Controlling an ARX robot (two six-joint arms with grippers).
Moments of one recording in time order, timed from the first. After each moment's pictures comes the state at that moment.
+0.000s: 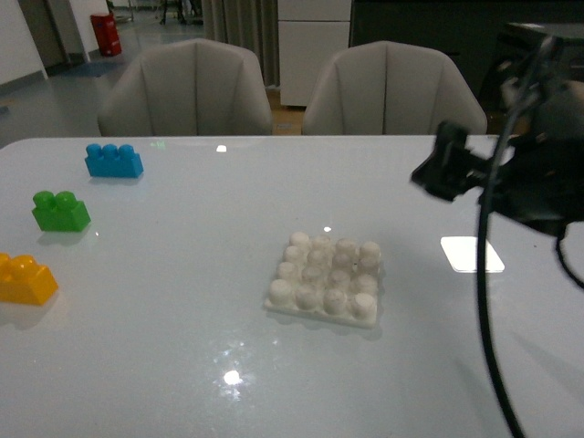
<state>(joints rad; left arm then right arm) 0.00 0.01 0.01 0.00 0.00 0.00 0.13 1.87 0.93 0.43 -0.22 0.36</state>
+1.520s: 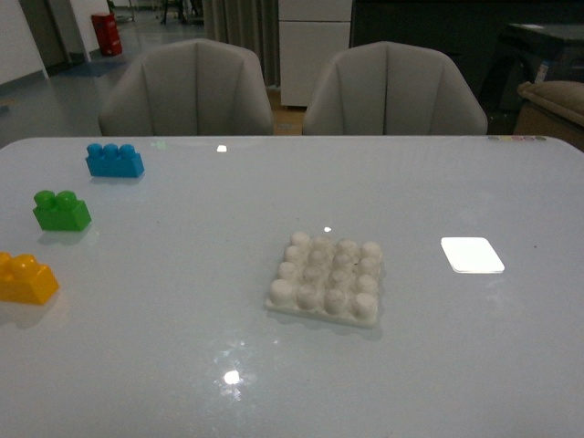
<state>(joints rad) 0.00 0.01 0.01 0.00 0.00 0.00 0.00 0.00 0.01 -0.02 0.00 0.01</state>
